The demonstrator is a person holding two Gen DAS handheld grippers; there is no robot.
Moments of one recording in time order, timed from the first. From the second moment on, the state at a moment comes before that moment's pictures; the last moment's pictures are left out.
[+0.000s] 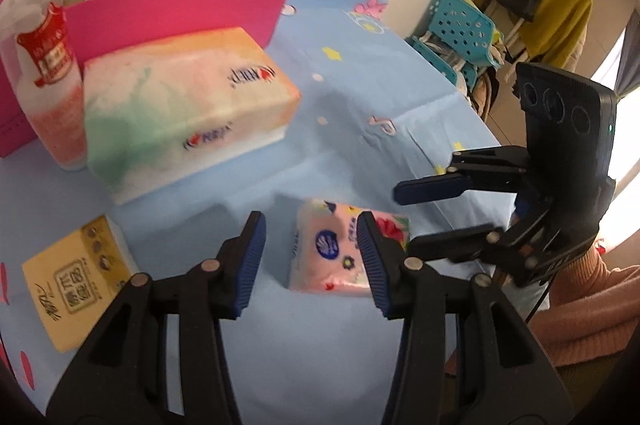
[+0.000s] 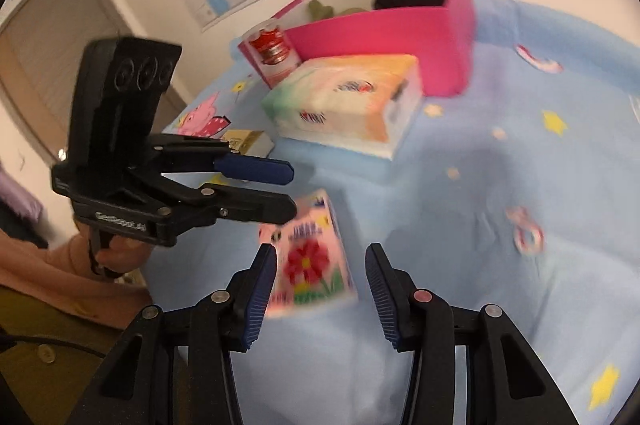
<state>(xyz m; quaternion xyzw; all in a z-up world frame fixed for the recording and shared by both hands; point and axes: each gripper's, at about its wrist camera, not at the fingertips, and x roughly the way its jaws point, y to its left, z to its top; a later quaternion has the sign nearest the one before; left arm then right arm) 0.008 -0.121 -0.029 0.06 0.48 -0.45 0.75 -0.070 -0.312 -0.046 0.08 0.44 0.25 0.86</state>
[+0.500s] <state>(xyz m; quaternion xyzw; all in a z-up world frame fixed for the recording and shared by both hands) -0.005 -0.115 -0.035 0.06 0.50 -0.44 0.74 -0.065 -0.310 -0.069 0.16 0.45 0.24 0.85</state>
